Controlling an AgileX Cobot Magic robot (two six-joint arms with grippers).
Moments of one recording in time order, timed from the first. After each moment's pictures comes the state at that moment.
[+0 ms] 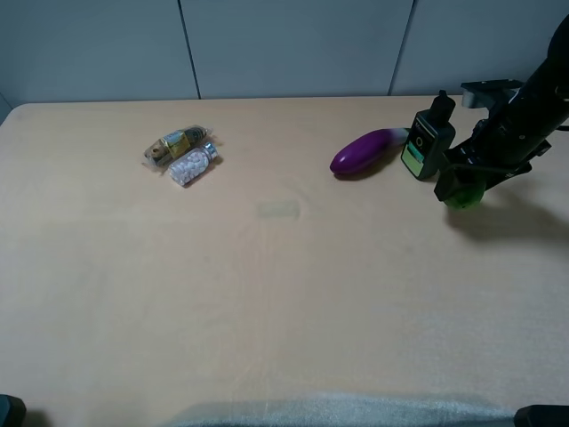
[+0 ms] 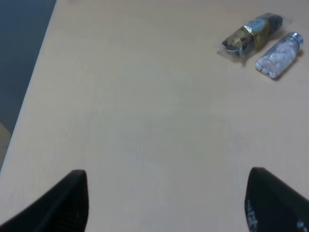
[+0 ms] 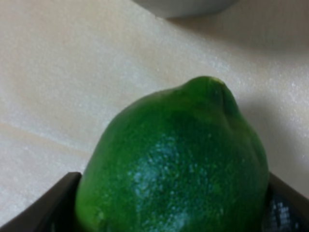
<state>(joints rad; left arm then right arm) 0.04 -0.01 -0.49 0.09 1.05 -0.02 0.05 1.84 -1.02 0.24 0.74 -0.41</state>
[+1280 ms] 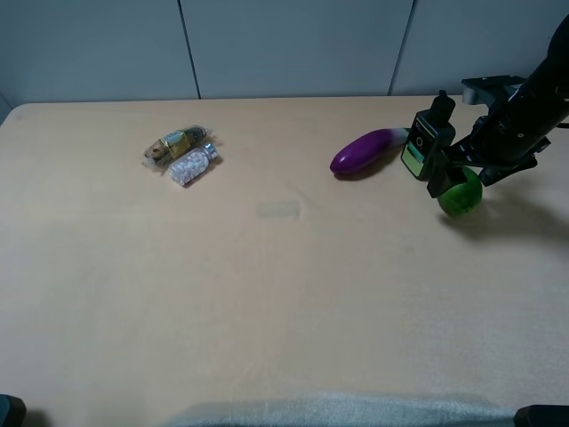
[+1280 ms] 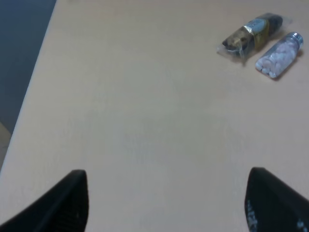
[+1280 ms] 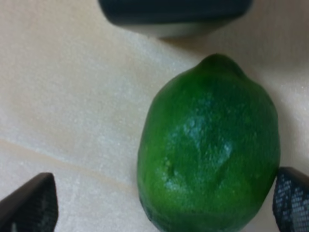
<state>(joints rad) 0.04 -0.01 -0.49 0.09 1.05 -0.02 0.05 1.84 -1.02 0.24 0.71 -0.41</state>
